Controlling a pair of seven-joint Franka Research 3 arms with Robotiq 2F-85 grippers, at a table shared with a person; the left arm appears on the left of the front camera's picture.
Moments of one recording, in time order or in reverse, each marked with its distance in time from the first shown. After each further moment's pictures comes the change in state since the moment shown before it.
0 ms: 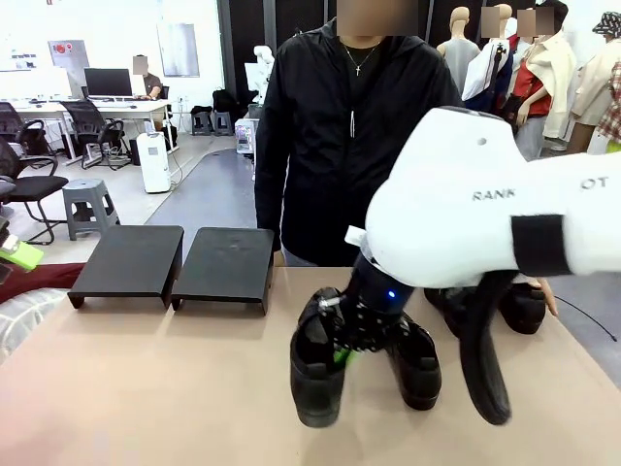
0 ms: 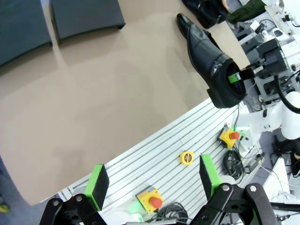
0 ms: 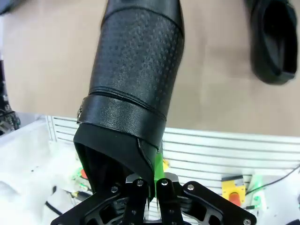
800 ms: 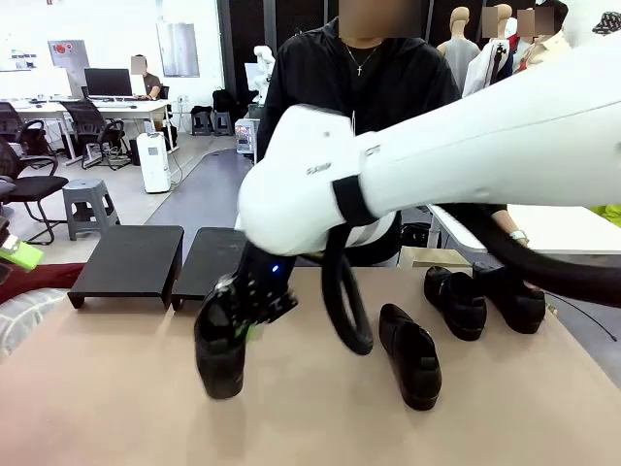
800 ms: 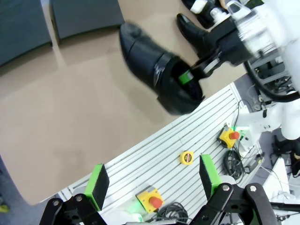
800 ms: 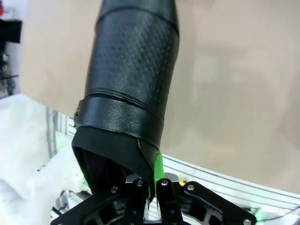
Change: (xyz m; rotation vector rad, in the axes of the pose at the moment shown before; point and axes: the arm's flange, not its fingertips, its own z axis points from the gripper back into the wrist) left arm 0.000 0.000 0.000 0.000 0.000 0.000; right arm 0.060 0.138 -0.084 0.003 0.110 0.233
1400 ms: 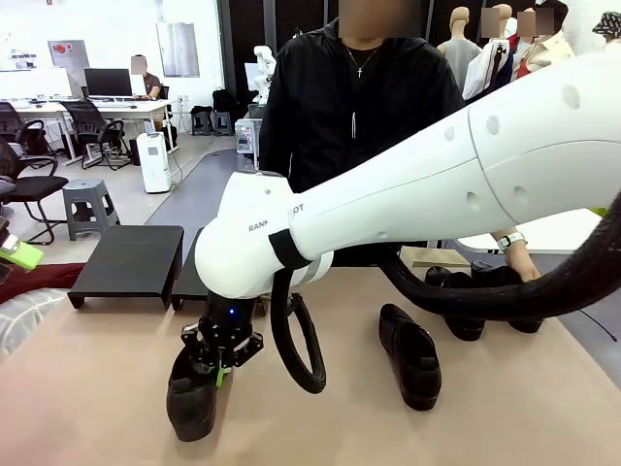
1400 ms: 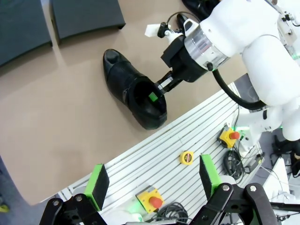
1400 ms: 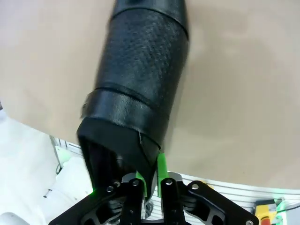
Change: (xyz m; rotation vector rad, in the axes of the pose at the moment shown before) left arm 0.000 0.000 0.000 0.000 0.000 0.000; right arm 0.032 0.020 -0.077 -0.032 0.100 -0.139
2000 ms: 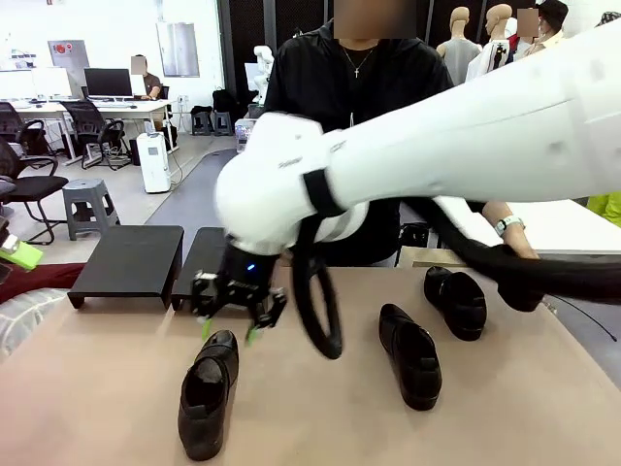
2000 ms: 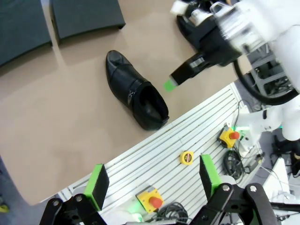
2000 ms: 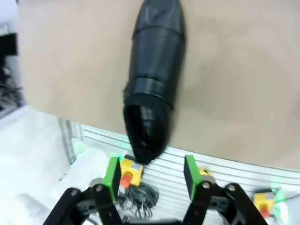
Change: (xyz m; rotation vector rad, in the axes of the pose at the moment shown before) left arm 0.000 0.000 0.000 0.000 0.000 0.000; right arm -0.025 -0.022 0.092 0.057 -0.061 -0.019
